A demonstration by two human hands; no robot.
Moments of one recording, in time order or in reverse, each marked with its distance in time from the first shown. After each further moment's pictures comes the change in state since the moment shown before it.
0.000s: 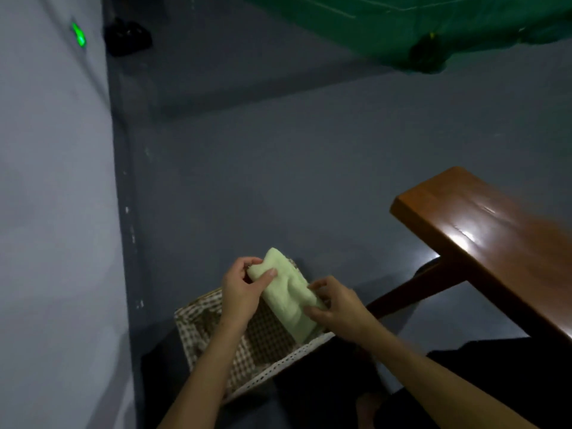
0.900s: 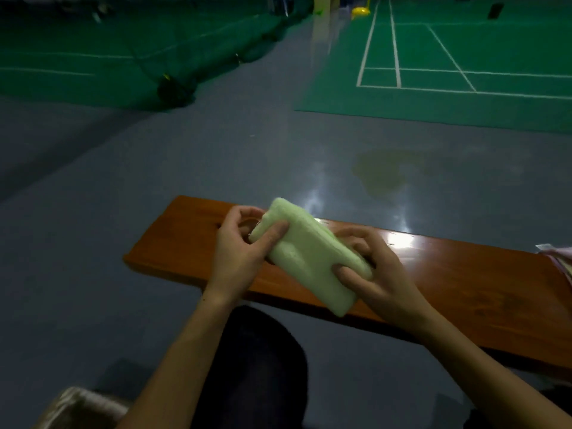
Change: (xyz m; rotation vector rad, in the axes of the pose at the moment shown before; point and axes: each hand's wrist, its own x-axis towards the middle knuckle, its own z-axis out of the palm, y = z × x) left_hand -0.225 0.256 0.394 -0.178 -0.902 0.365; right_hand -0.352 0.158 -0.294 0.190 0.930 -0.091
